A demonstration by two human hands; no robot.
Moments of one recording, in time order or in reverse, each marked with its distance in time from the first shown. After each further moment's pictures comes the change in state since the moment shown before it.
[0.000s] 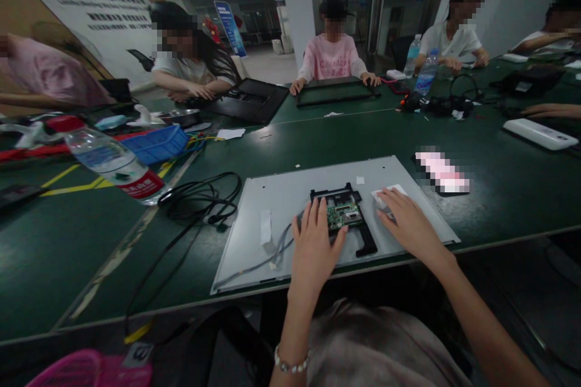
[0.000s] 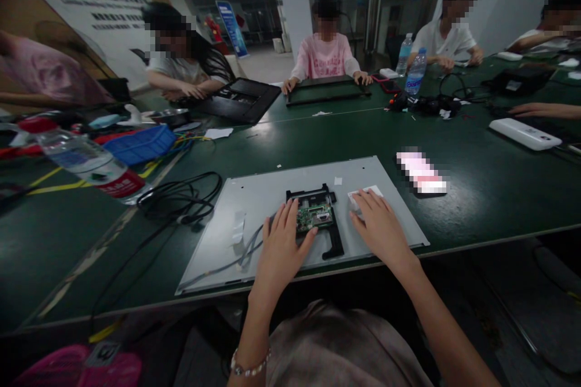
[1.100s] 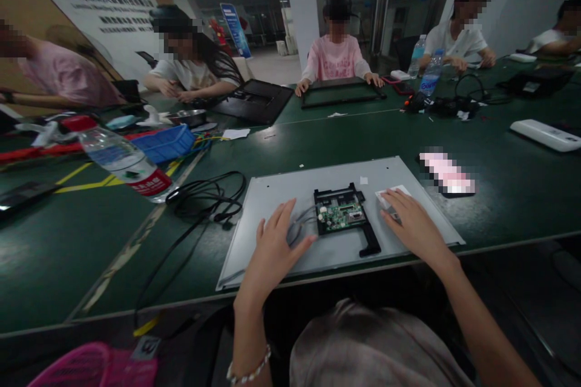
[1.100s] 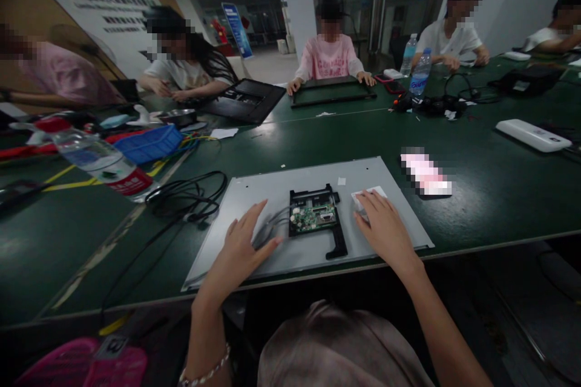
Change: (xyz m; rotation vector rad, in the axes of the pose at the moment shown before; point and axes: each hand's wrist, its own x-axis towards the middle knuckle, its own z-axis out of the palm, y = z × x) left_hand -0.008 -0.070 -0.050 -0.131 -0.143 -0.046; right_hand -0.002 0.001 0.001 0.015 0.012 0.000
